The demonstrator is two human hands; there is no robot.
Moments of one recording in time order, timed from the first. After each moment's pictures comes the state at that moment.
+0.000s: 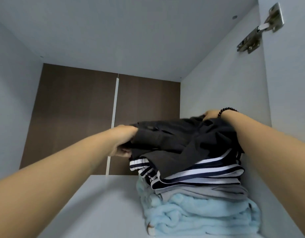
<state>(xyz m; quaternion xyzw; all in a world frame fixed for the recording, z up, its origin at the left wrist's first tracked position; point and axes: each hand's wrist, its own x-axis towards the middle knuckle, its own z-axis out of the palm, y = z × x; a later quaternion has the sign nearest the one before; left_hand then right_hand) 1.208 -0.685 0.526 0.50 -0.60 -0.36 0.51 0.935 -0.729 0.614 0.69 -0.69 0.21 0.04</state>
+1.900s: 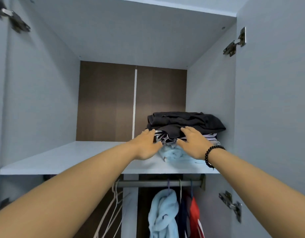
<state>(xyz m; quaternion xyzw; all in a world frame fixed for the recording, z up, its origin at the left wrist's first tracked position) 1.206 -0.514 0.437 0.58 -0.78 0.01 0.23 1.004 -0.543 0.439 0.79 -0.54 0.28 0.07</state>
